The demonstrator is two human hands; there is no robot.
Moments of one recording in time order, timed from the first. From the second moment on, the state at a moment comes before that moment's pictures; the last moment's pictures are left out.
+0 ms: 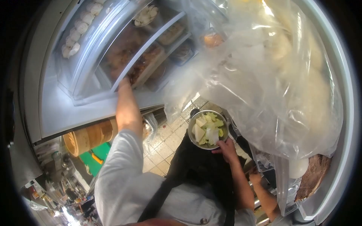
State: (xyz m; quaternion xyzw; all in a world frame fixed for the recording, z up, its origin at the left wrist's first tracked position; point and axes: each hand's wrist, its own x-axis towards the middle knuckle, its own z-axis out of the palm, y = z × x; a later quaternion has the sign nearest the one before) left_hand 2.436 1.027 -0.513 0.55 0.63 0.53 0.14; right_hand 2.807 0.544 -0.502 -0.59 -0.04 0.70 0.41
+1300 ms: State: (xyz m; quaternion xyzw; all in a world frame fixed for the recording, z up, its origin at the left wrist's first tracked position) left_hand 2.466 0.998 -0.500 0.17 0.53 0.76 0.34; right_hand 2.803 0.547 -0.514 -0.57 -0.05 0.71 0.41
